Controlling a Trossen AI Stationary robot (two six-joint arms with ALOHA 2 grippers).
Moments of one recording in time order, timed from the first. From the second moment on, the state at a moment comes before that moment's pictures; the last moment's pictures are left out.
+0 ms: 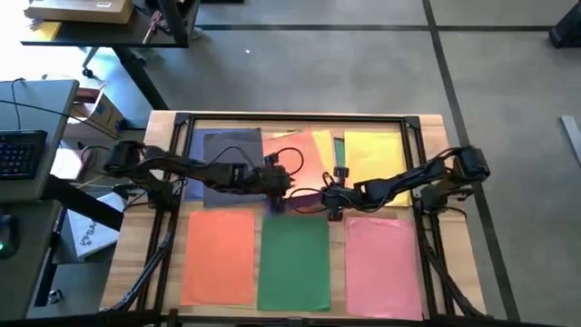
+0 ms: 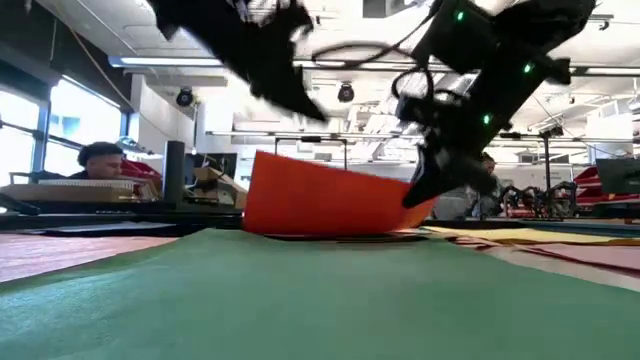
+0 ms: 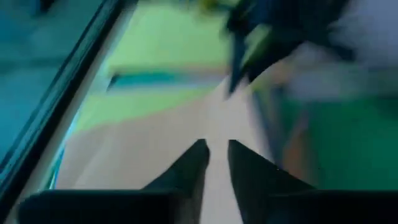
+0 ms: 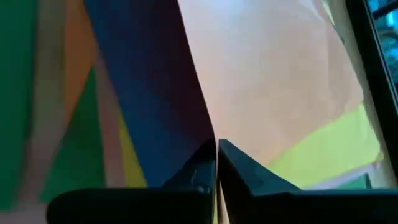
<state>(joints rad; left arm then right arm) -0.07 1.57 0.97 0.02 -0.29 0.13 0.11 1.60 0.75 -0.12 0.49 -0.01</state>
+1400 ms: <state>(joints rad) -0.29 1.72 1.07 -0.20 -0.75 0.19 0.25 1.57 0.99 -0.62 0.47 0.35</state>
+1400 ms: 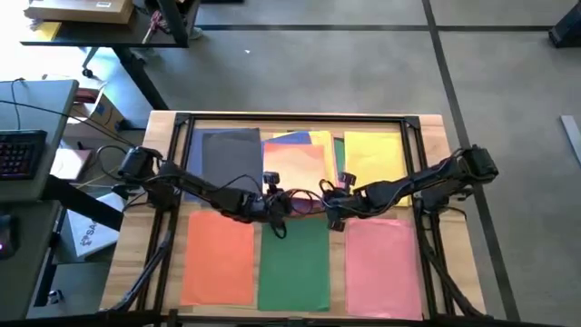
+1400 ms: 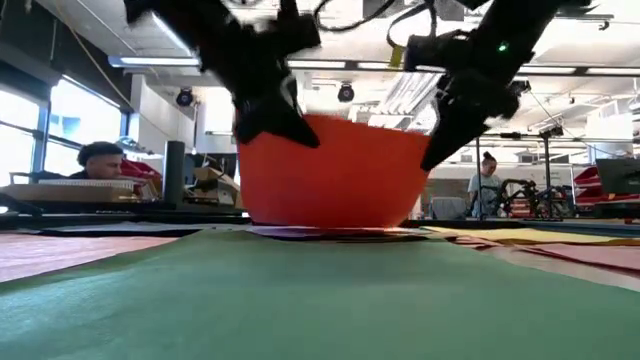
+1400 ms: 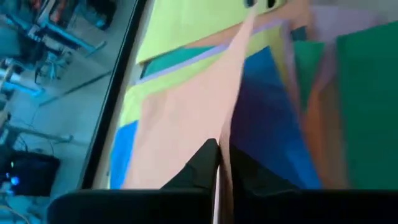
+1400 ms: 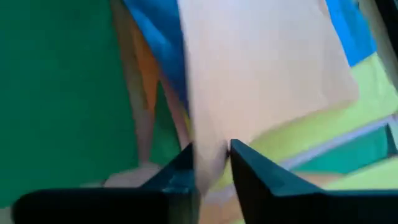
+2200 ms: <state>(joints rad) -0.88 1.71 1.40 -0.86 -0.54 -0.66 0.35 1.57 0.98 -0.58 0.56 0.38</state>
